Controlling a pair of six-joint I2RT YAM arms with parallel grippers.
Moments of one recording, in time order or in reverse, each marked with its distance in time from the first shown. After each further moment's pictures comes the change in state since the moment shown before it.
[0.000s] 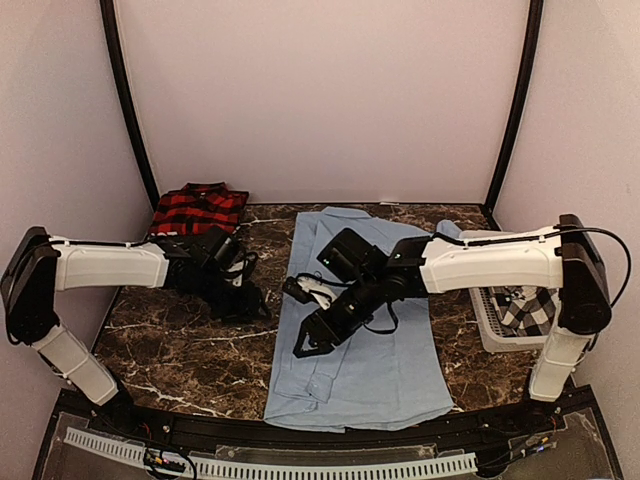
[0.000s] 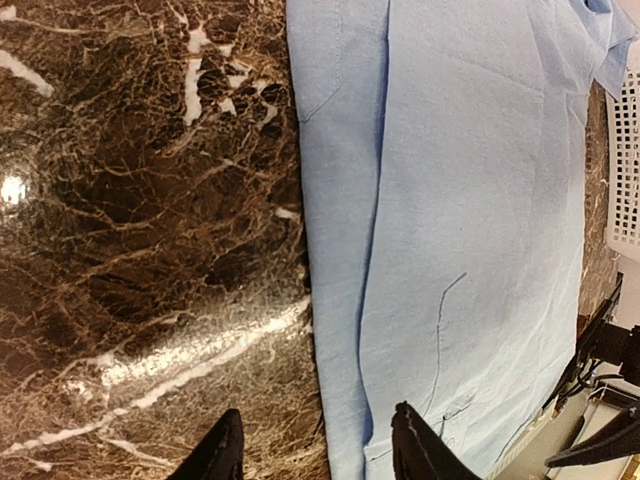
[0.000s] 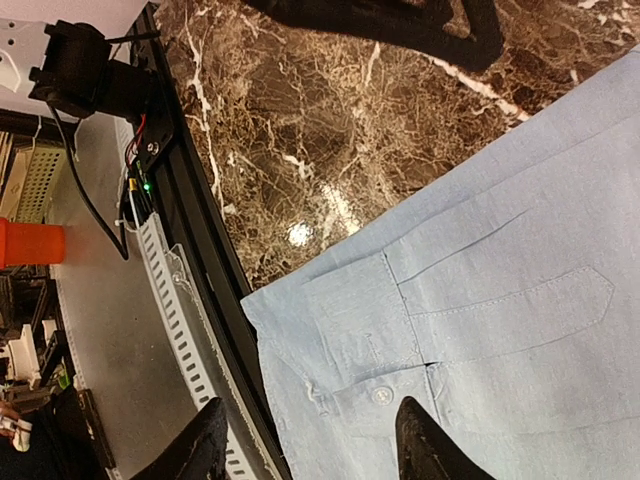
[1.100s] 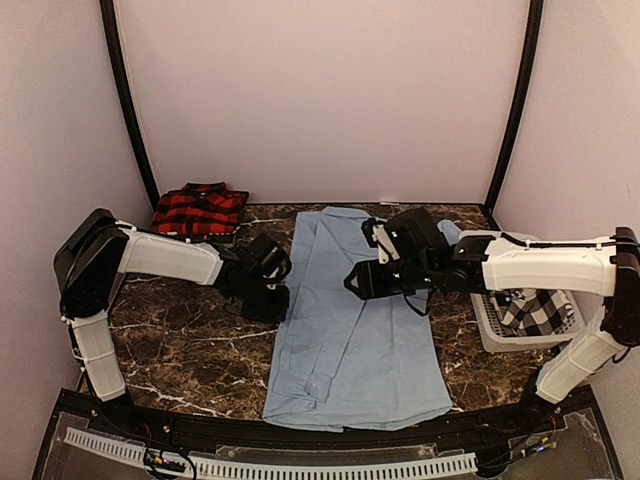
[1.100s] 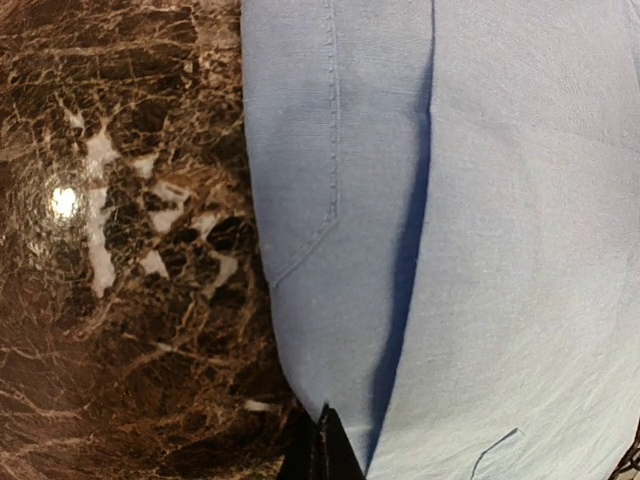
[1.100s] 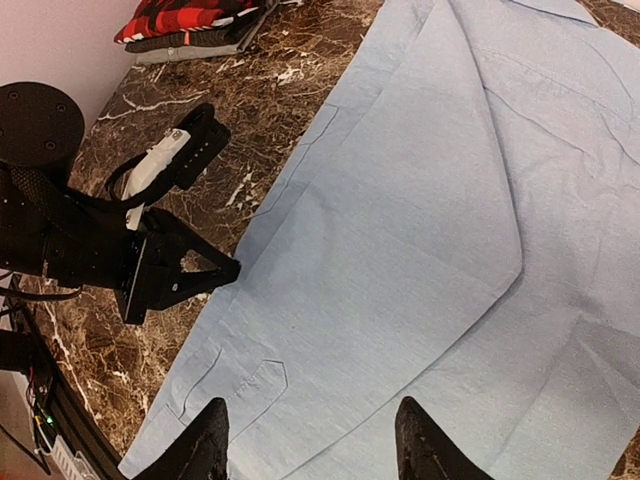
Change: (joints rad) left arm -0.103 0.348 0.216 0.060 -0.206 -0.032; right arm -0.177 -0.313 -0.312 0.285 0.518 0.205
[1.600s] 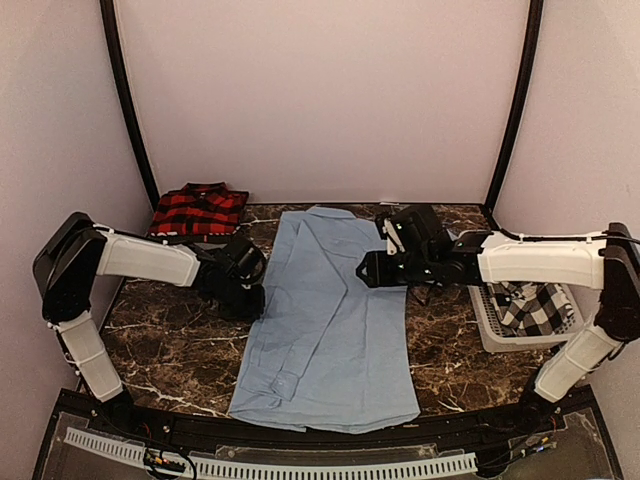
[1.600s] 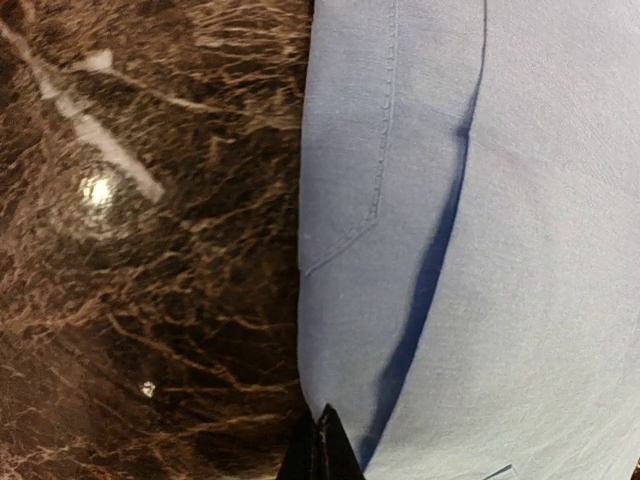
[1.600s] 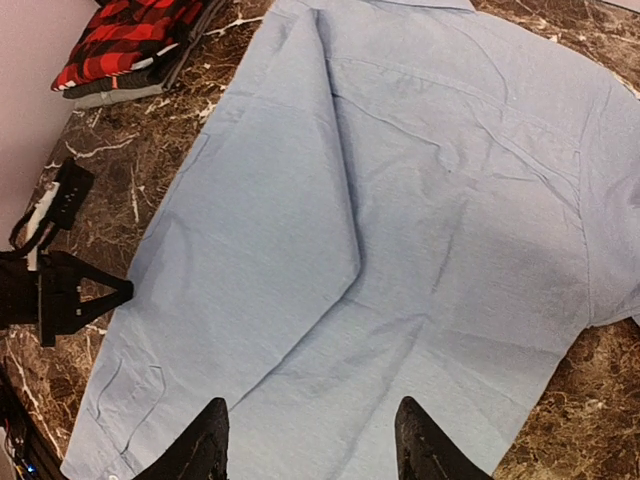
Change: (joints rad) left arm 0.077 -0.101 -0.124 -0.001 -0.093 -0.018; right arm -0.090 0.029 -0.003 0.029 0.043 0.006
